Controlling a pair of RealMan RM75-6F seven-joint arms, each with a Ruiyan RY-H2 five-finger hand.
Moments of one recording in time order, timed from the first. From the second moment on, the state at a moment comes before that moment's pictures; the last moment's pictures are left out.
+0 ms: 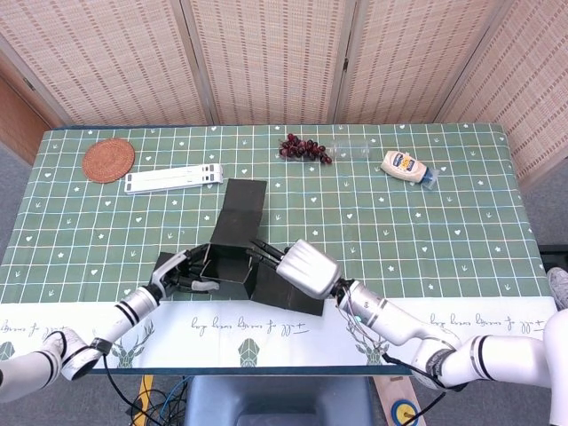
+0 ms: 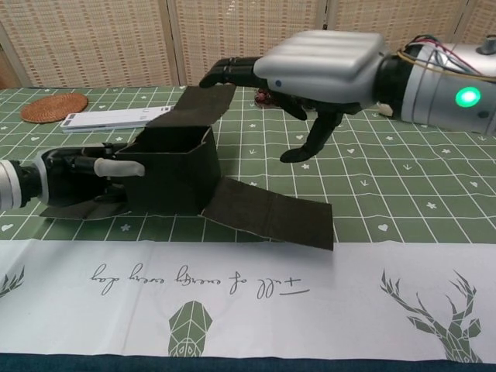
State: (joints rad) left arm -0.81 -1.50 0.11 -1.12 1.57 0.92 -1.88; right arm 0.96 -1.34 0.04 -1.70 -1.43 1.02 -0.42
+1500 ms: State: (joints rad) left arm -0.72 -1.22 -0.02 -1.39 1.53 0.90 -1.99; right arm 0.74 -1.59 0.05 -1.45 -1.52 1.06 -0.17
